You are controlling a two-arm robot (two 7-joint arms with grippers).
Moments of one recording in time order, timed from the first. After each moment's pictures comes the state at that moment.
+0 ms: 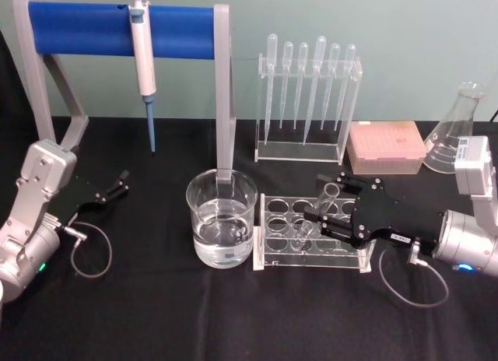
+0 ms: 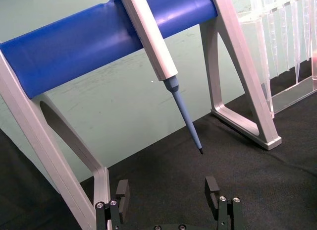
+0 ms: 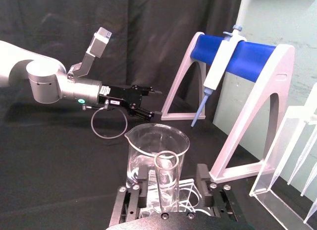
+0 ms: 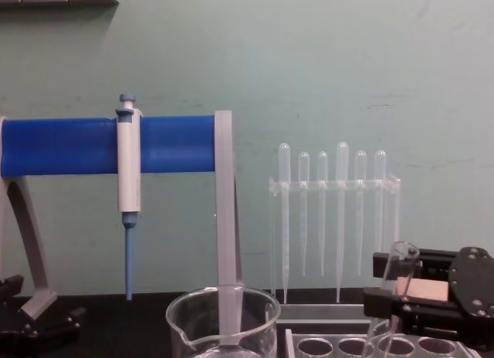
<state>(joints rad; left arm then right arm) -0.20 0.60 0.45 -1.41 -0.25 -0.12 0.03 0.35 0.62 -0.50 -1.38 0.54 -0.27 0.86</state>
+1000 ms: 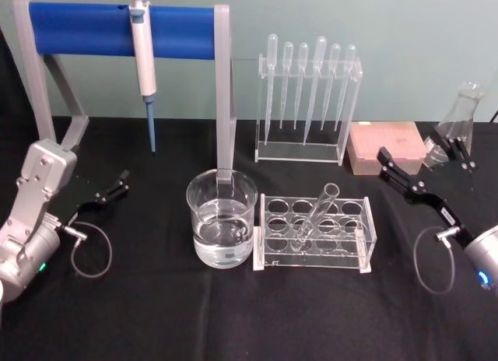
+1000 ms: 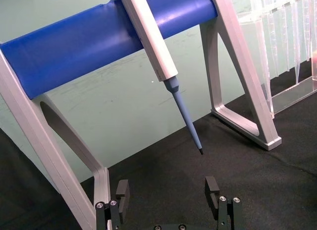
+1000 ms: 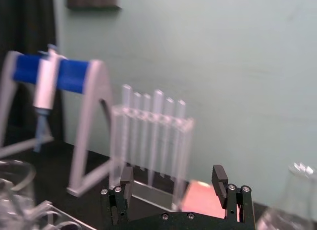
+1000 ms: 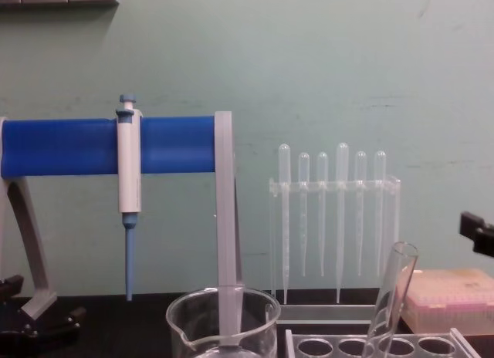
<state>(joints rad) -0.20 0.60 0.45 -1.41 -0.25 -0.12 0.03 0.00 0.50 -0.22 -1.66 0.34 -0.23 0.14</state>
